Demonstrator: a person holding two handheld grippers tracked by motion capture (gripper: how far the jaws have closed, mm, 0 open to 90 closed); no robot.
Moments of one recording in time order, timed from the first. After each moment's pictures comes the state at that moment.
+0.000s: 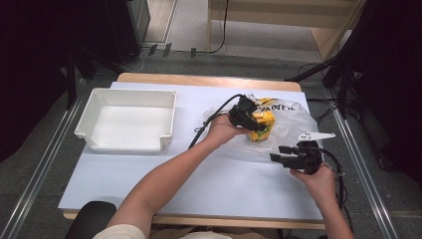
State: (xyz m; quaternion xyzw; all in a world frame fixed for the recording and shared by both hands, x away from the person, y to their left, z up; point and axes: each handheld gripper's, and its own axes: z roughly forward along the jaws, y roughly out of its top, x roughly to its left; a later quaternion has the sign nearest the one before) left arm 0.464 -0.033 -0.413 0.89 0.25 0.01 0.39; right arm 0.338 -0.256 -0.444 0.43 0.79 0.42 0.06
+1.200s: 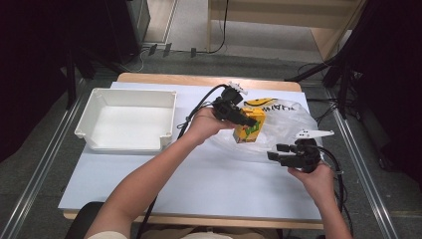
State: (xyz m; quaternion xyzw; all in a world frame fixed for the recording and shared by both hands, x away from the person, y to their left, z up) left arm 0.443 0.023 -0.356 0.88 0.25 -0.04 0.40; right arm 0.337 -0.245 -0.431 0.43 0.79 0.43 0.05
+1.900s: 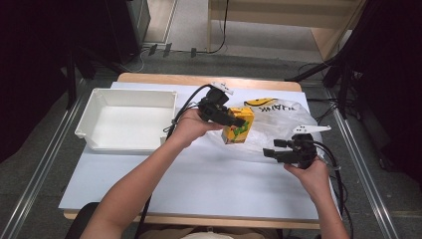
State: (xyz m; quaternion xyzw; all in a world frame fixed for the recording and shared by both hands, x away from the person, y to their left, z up) left arm 0.428 0.060 -0.343 0.87 0.25 -0.03 0.42; right arm 0.347 -0.235 -0.426 0.42 0.79 0.45 0.04
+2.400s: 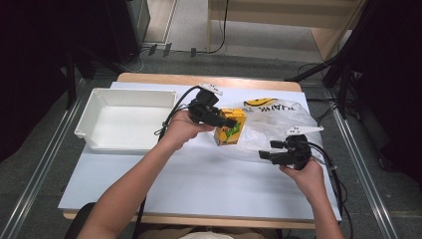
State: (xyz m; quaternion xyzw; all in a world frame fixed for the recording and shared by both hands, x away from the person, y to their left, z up) left arm 0.423 0.082 -0.346 0.86 0.26 -0.03 0.43; right arm 0.347 -0.223 -0.431 0.42 0.80 0.43 0.04
